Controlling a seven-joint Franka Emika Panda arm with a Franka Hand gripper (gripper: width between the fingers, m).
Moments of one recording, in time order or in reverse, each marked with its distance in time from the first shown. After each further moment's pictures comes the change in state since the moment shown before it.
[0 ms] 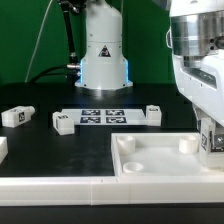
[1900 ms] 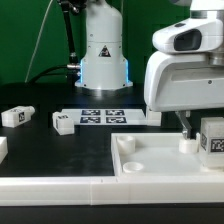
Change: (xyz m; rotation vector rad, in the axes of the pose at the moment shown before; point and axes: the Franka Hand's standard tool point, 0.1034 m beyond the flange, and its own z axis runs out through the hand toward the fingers) arm -0.006 -0.002 -0.002 -0.098 0.042 -1.640
